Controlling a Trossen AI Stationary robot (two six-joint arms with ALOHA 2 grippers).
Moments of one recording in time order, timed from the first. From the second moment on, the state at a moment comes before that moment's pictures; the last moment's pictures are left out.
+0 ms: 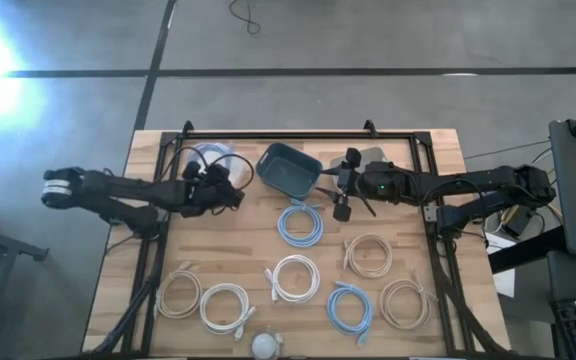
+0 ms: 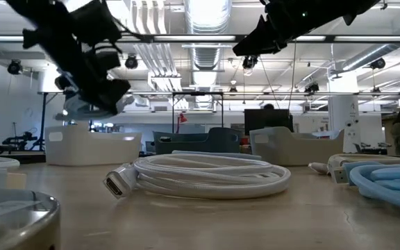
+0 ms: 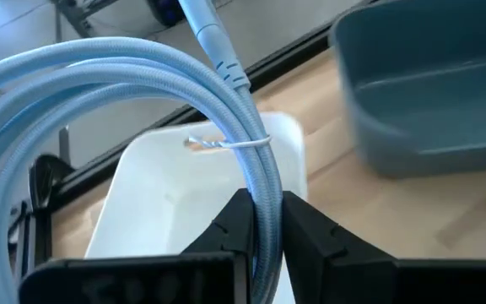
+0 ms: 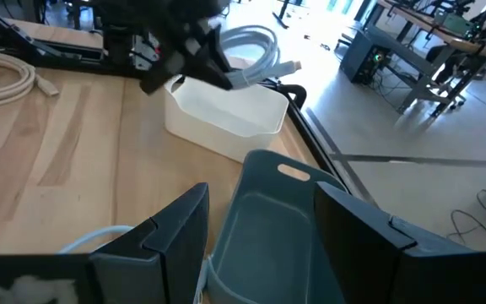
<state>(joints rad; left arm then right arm) 0.09 1.15 0.59 -0.38 -0.89 -0.58 -0.08 1.23 0.78 0.11 0.24 -0.17</state>
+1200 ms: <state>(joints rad) 0.18 1.15 0.55 -0.18 -0.86 -0.39 -0.08 1.23 0.78 0.11 0.24 -0.19</state>
